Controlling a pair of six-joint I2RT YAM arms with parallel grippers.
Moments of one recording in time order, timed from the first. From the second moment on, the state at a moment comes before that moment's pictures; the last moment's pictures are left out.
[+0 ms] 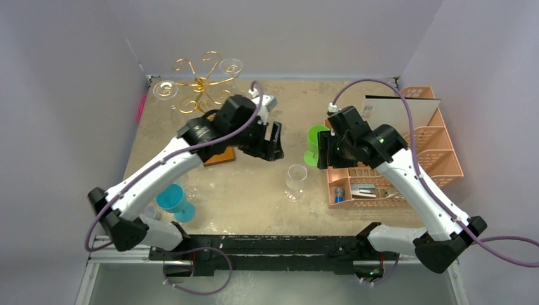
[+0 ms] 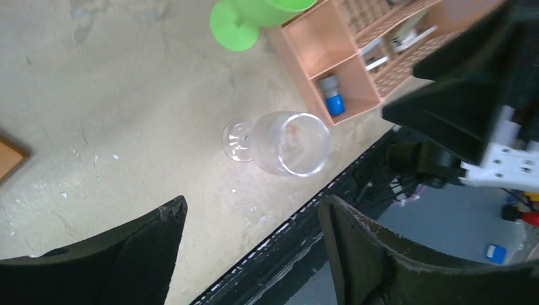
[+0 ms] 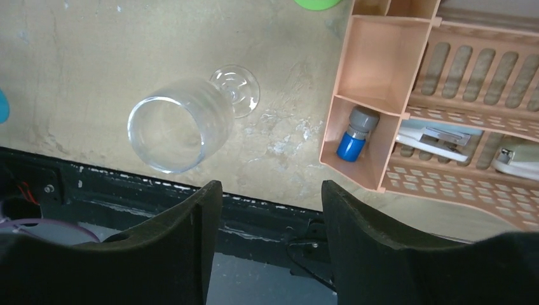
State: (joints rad) left arm -0.79 1.34 1.52 -0.83 0.16 -0.44; right arm 0.62 1.21 1.43 -1.26 0.11 0.49
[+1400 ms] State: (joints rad) left arm -0.90 1.86 1.79 -1.07 0.17 -0.54; right arm 0.62 1.15 1.23 -1.17 0.24 0.65
